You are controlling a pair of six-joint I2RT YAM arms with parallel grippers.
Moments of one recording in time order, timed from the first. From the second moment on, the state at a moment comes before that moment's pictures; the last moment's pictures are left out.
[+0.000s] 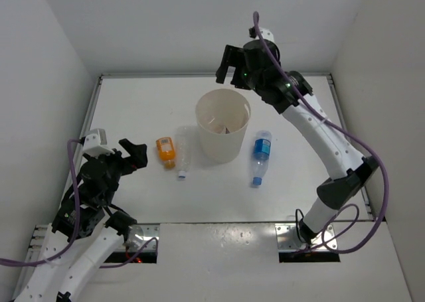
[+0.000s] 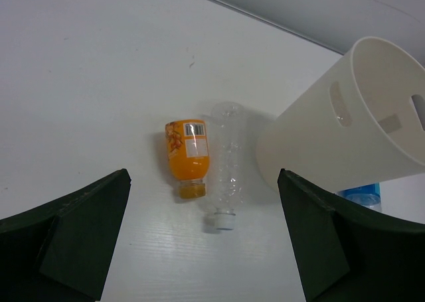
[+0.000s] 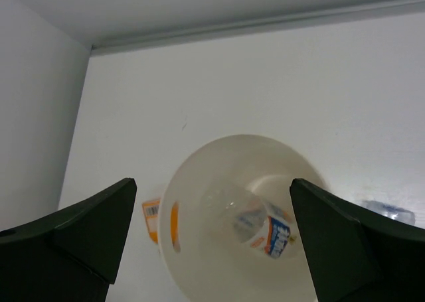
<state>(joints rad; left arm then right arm) -0.45 0.36 0.75 -0.63 -0.41 -0.52 0.61 1.70 1.96 -0.73 0.28 0.53</state>
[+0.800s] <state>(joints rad) -0.47 0.33 0.75 -0.63 -0.41 -0.52 0.14 1.50 1.19 -0.73 -0.01 0.82</state>
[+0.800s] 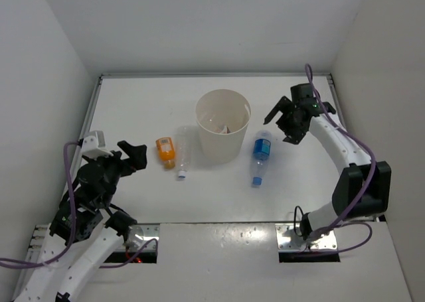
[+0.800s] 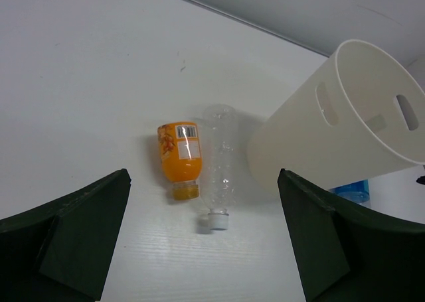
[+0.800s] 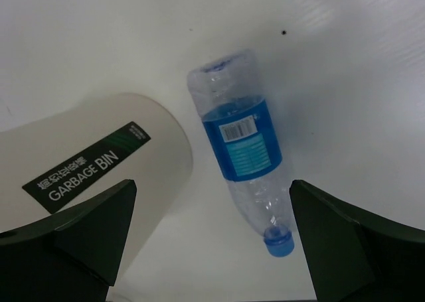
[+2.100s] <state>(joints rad) -0.48 0.30 0.75 -0.62 -0.41 -0.52 0.13 1.71 1.25 -0.83 -0.03 0.67</state>
